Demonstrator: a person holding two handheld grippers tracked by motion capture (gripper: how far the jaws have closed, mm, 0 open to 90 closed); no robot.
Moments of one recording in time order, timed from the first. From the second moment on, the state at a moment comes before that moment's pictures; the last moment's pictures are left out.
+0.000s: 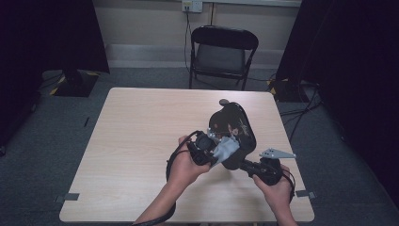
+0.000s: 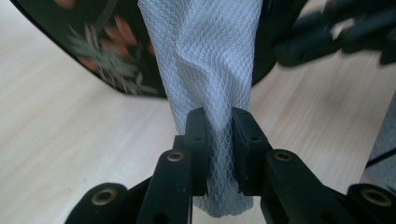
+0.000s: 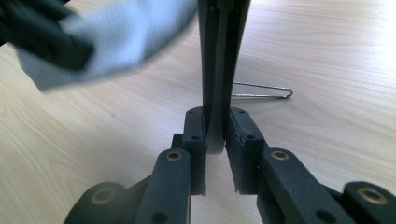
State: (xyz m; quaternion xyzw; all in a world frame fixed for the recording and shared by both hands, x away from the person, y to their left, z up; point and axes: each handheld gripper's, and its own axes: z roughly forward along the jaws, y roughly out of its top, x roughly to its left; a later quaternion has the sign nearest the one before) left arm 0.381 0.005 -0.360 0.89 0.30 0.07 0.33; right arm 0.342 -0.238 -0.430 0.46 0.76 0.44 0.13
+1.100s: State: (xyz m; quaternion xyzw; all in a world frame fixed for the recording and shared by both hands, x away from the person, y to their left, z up) left arm 0.390 -0.003 -0.399 0.90 0.31 0.04 0.30; right arm 0.344 -0.230 -0.429 0.45 0.77 0.43 0.13
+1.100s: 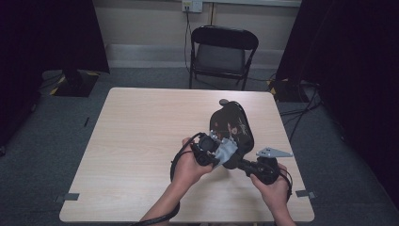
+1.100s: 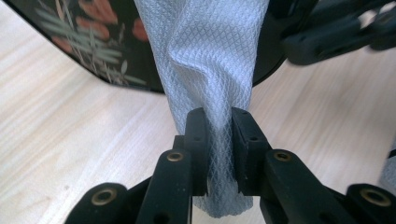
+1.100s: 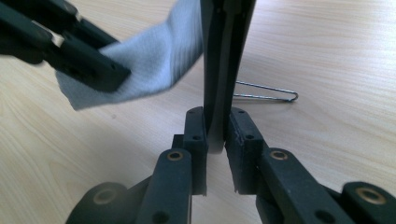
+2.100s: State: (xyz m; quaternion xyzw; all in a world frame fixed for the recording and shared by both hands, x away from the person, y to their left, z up) left arm 0.386 0.004 -0.453 0.90 0.34 0.01 0.26; right arm 0.346 -0.228 -0.430 0.45 0.77 0.44 0.13
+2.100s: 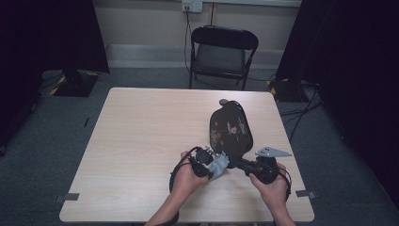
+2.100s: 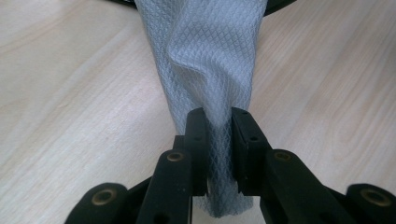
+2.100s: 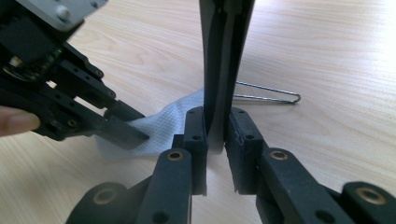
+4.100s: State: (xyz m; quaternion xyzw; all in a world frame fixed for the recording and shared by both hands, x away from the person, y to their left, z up) left arm 0.382 -0.008 -0.442 0.91 0.32 0.02 0.26; right arm 0.348 -0.227 -0.430 0.45 0.77 0.44 0.13
